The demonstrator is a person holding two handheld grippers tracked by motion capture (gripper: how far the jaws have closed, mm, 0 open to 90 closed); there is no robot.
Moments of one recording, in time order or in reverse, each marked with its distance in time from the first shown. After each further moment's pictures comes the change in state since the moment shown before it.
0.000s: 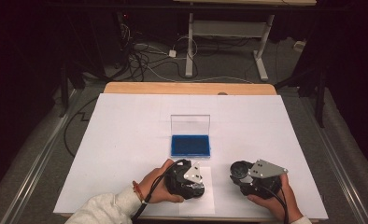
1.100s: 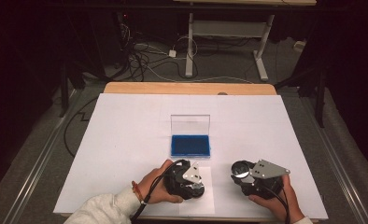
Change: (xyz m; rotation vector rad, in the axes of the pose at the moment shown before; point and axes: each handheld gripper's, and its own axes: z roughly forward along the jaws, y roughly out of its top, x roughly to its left) left arm 0.001 -0.002 -0.001 0.007 -0.012 -0.013; right arm 0.000 0.001 -0.005 -0.011 -0.006 -0.004
